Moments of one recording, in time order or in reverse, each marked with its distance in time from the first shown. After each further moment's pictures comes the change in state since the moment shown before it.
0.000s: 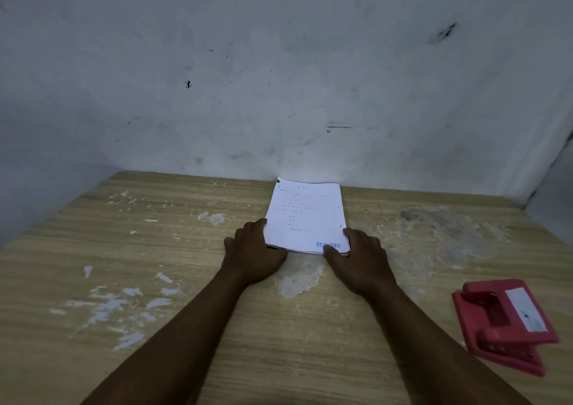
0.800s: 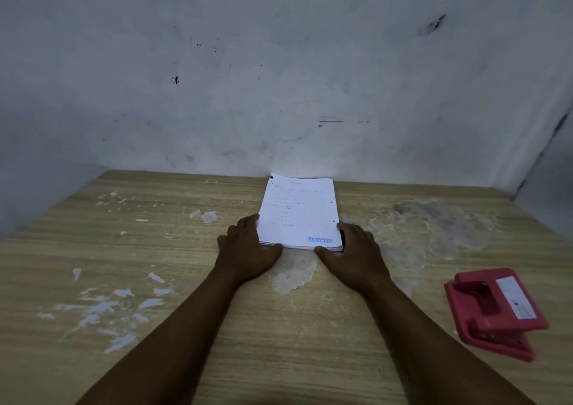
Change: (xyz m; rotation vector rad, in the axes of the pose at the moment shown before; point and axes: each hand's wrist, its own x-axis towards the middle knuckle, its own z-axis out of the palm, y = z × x) left_hand 0.006 -0.006 0.009 0.026 0.025 0.029; right_hand 0.000 0.005 0.002 0.026 0.031 -0.033
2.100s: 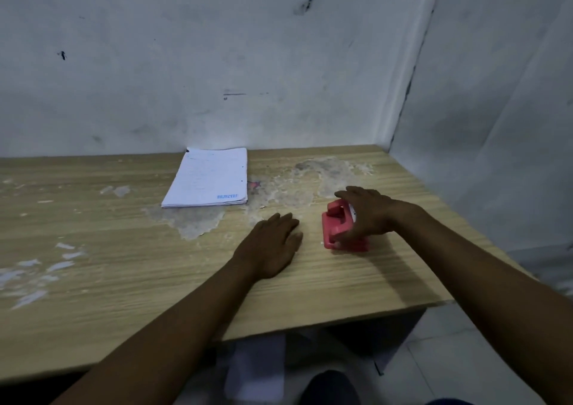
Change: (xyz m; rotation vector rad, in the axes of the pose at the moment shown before) left_hand -0.130 0.182 0.066 -0.053 -0.336 0.495; right_hand -0.101 0.107 -0.215 -0.472 -0.495 0.076
